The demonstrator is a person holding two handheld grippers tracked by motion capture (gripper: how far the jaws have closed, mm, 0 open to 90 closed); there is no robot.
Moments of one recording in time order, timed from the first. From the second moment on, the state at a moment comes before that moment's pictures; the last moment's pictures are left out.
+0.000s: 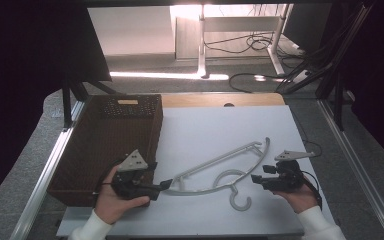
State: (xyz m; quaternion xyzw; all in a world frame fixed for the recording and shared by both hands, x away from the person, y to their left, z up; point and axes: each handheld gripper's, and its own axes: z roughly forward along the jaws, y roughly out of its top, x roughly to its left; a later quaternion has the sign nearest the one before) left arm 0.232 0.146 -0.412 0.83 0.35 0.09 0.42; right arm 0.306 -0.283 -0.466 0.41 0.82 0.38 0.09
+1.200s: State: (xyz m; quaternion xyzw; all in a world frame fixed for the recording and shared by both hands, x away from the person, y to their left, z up) left arm 0.282 0.032 -0.474 0.91 0.27 0.02 0.31; right arm 0.310 -0.288 -0.472 0.42 0.83 0.37 0.09
